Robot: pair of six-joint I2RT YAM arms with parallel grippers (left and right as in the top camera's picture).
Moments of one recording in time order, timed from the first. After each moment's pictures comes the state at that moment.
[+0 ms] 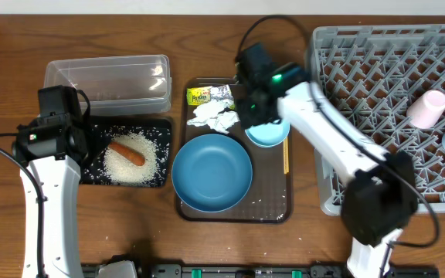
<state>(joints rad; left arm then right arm) 0.22 1.29 1.18 -1.19 -0.32 -0.70 0.58 1.99 1.69 -1.02 -0.04 0.26</state>
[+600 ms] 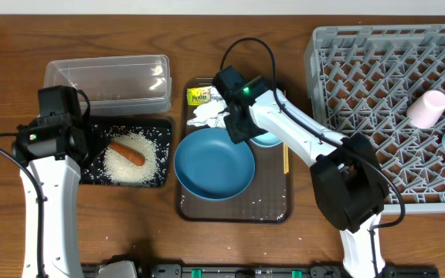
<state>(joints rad) 0.22 1.29 1.18 -1.19 -0.32 -0.70 0.64 2.13 1.69 -1.01 0.09 0.31</state>
